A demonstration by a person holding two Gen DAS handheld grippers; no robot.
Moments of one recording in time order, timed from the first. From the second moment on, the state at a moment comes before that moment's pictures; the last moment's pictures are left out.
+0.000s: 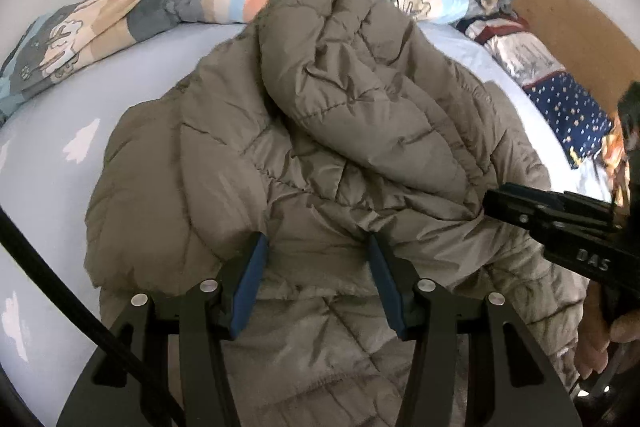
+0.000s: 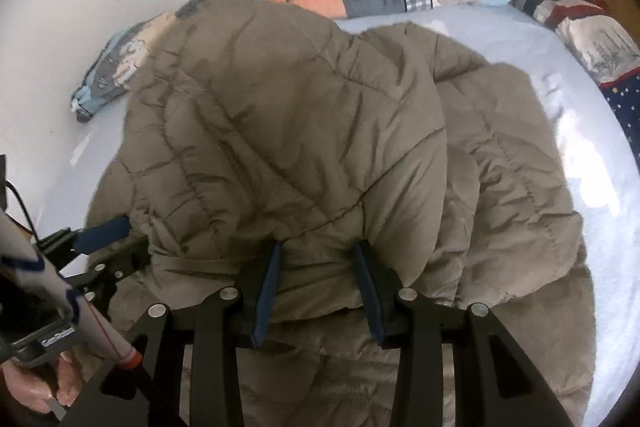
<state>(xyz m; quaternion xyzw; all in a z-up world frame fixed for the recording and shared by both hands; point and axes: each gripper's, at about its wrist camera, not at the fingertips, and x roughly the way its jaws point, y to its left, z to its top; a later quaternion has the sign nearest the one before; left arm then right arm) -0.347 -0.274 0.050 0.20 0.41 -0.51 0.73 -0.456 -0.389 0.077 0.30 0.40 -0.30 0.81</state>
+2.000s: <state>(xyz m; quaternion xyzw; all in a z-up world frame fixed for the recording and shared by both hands) -0.461 -0.050 -0.039 0.24 0.39 -0.36 0.82 -0.613 -0.186 0.029 0.29 0.46 -0.32 0.78</state>
